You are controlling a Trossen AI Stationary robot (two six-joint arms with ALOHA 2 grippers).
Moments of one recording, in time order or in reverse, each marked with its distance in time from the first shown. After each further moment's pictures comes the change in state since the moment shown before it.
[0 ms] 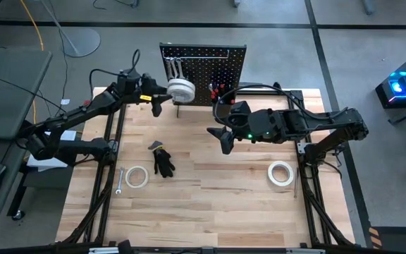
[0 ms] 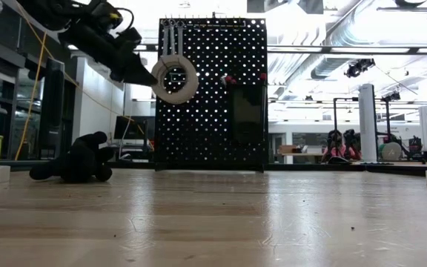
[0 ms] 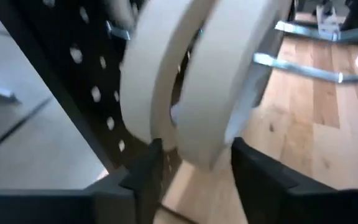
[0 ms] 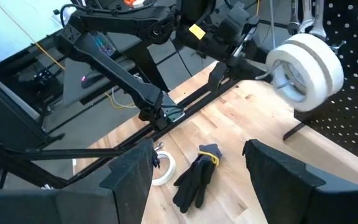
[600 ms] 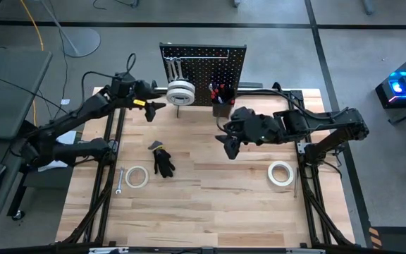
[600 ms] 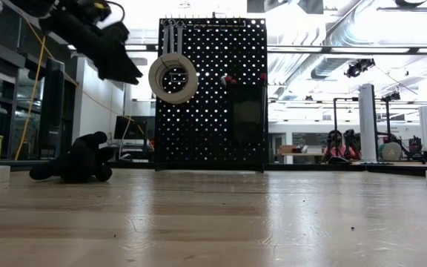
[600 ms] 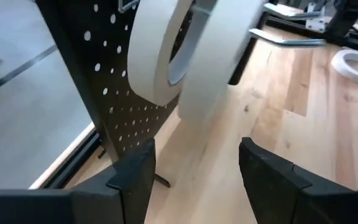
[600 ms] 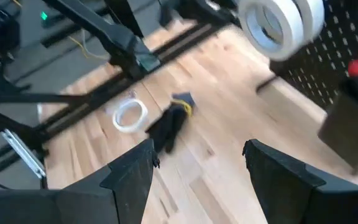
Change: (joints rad) left arm -0.001 -0.136 -0.001 -0.230 0.000 -0.114; right arm 0.002 -0.005 -0.001 -0.245 -0.054 0.033
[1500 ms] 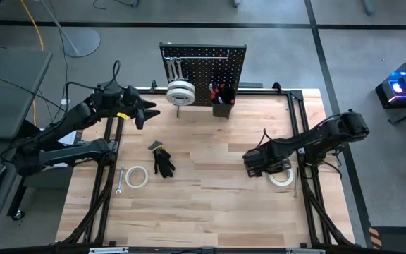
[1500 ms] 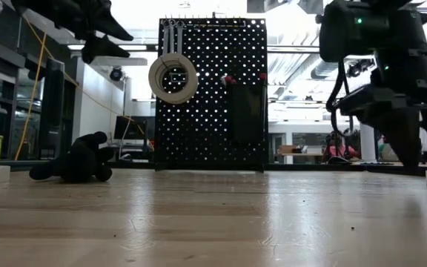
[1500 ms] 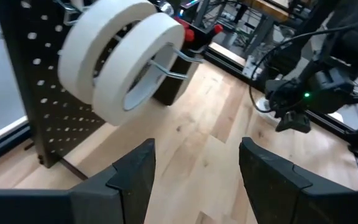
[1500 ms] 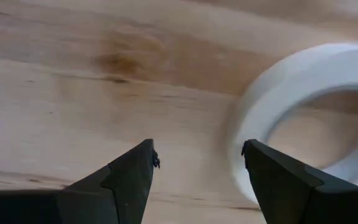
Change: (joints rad) left arm -0.159 -0.233 0.000 -0.091 -0.001 -0.358; right arm 0.005 0.000 -0.880 -0.064 -0.578 0.920
